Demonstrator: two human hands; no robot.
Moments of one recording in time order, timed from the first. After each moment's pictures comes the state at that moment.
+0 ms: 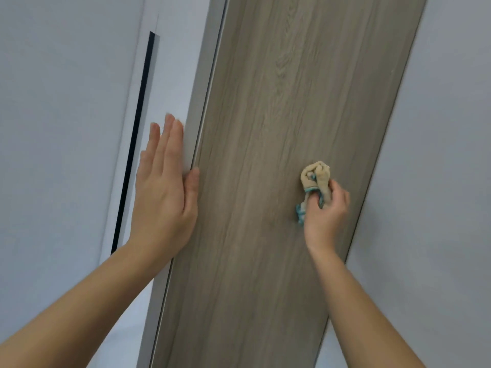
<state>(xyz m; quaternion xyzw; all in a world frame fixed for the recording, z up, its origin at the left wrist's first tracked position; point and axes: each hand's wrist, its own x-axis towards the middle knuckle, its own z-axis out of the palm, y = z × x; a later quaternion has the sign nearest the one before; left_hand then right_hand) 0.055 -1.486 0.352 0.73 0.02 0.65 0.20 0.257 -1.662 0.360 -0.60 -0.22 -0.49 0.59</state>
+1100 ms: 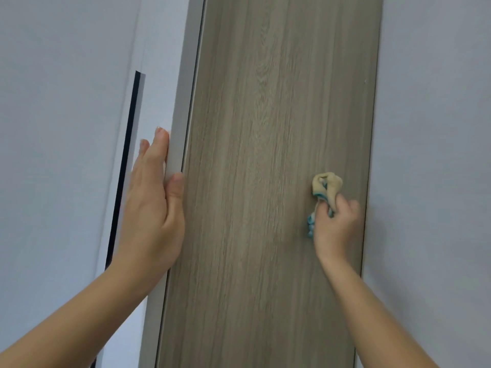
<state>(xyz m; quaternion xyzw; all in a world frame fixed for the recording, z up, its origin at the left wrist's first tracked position) 0.059 -1.484 0.346 0.68 -0.06 0.67 0.28 0.283 -1.667 0.348 -0.60 -0.18 -0.56 0.55</state>
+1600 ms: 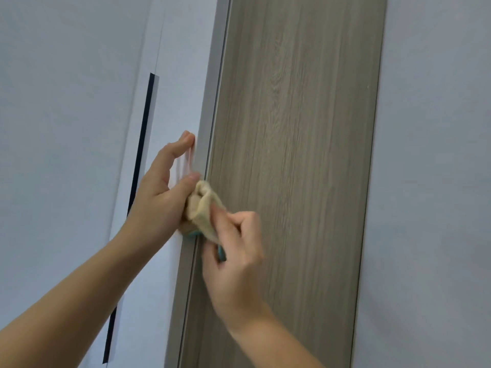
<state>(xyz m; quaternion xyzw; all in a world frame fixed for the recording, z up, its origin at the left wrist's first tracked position) 0.027 -1.468 0.360 0.68 -0.13 0.57 0.44 0.112 -1.559 0.287 -0.49 -0.47 -0.58 0.45</state>
